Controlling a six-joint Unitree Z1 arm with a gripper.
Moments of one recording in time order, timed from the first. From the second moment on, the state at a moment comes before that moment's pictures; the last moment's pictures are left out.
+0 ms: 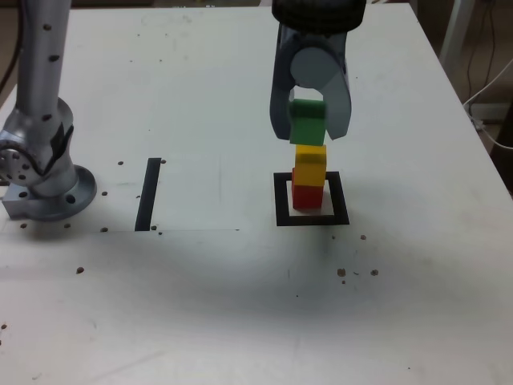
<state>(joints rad) -0.10 1.98 -1.86 1.53 -0.01 -0.01</state>
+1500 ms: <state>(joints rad) -0.06 2.03 -1.81 1.47 -0.04 0.06</state>
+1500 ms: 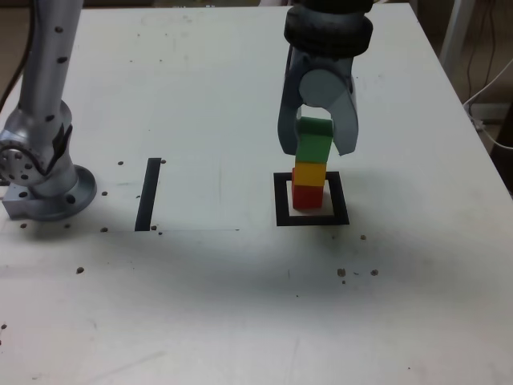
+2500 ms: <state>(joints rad) -0.03 1.56 -1.39 1.46 0.04 0.01</state>
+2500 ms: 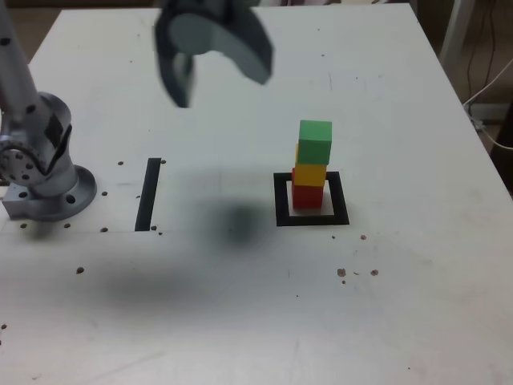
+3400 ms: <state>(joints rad) -0.03 1.39 -0.70 1.02 0.02 0.03</state>
